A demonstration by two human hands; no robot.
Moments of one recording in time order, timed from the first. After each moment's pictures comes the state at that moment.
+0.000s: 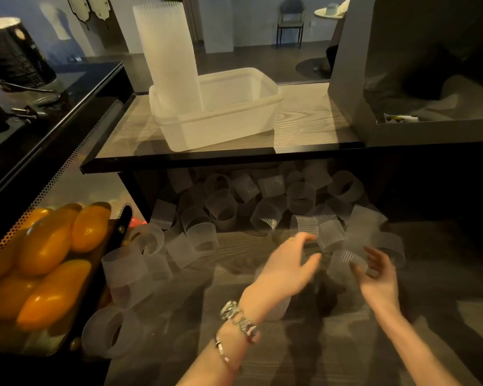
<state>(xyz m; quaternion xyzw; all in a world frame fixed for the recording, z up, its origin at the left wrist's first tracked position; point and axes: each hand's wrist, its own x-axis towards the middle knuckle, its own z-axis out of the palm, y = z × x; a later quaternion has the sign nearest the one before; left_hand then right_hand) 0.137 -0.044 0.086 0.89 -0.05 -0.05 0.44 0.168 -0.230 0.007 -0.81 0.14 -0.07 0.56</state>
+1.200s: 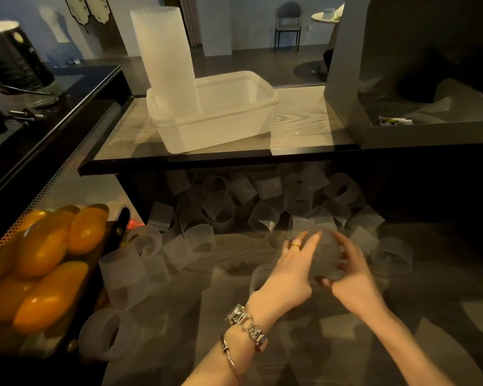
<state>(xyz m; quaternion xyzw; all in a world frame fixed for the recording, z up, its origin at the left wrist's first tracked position) 0.131 -0.059 0.089 0.92 -0.08 -0.12 0.36 0.153 -0.197 0.048 -0.82 -0.03 0.06 0.58</state>
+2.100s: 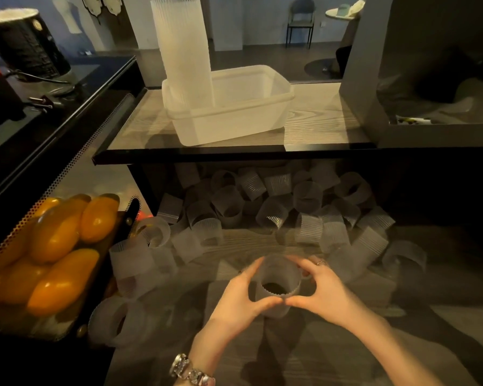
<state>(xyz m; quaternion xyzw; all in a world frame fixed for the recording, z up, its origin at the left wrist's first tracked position) 0.066 0.020 0.055 0.85 0.05 -0.05 0.51 0.140 -0.163 0.041 -0.89 -0.25 0.14 0.36</state>
